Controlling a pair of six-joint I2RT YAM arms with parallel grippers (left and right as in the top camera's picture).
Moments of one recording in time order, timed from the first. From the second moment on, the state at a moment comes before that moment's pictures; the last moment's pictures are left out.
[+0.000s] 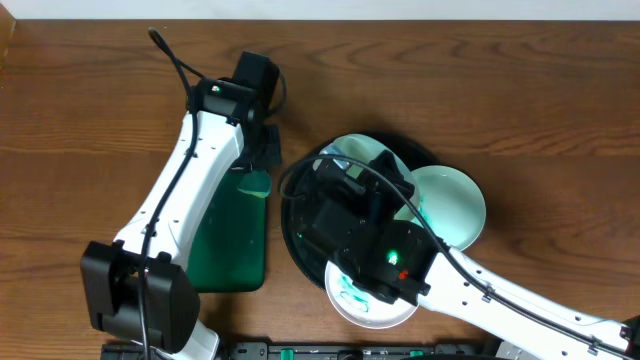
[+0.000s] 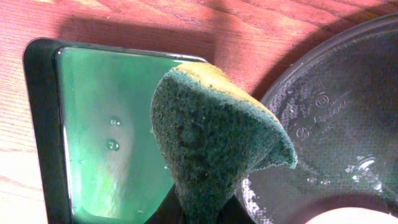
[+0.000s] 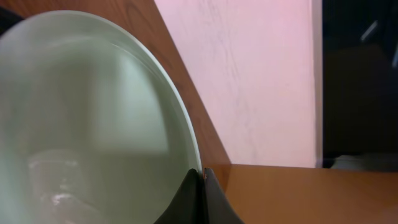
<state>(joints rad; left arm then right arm) -0.28 1.73 1.53 -1.24 -0.08 -0.41 1.08 1.44 1.25 -0.80 1.13 -0.30</state>
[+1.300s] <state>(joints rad) -0.26 1.73 1.53 -1.24 -0.03 -0.40 0.39 1.45 1.25 -0.78 0.23 0.45</state>
